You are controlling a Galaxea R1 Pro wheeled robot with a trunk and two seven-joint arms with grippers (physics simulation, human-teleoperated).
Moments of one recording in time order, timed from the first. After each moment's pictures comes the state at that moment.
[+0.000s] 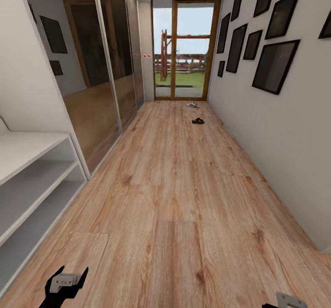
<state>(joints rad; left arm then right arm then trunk) -0.31 0.34 -0.60 -0.36 0.73 -0.73 -0.15 -0.51 -0.20 -0.57 0.06 0.36 -0.16 -0.29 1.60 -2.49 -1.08</state>
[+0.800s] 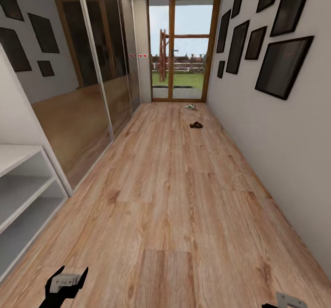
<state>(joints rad) -0.31 0.34 -0.60 -0.36 0.73 -0.73 -0.15 -0.51 -0.20 -0.57 0.06 0.36 -0.16 -0.29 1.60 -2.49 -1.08</state>
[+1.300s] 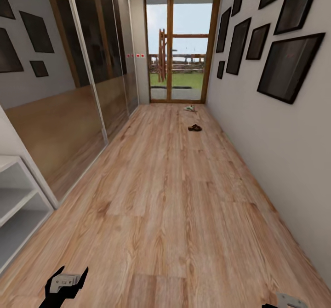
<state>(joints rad) -0.31 0.34 -0.60 -0.36 0.73 -0.73 -0.15 -0.51 -0.20 -0.57 0.06 0.36 -0.16 -0.29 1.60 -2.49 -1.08</state>
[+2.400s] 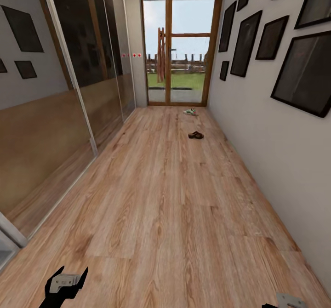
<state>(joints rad) -0.31 0.34 -0.60 -0.35 0.73 -0.73 -0.15 -0.51 -0.20 -0.57 0.06 0.36 -0.16 -0.29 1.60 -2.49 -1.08</state>
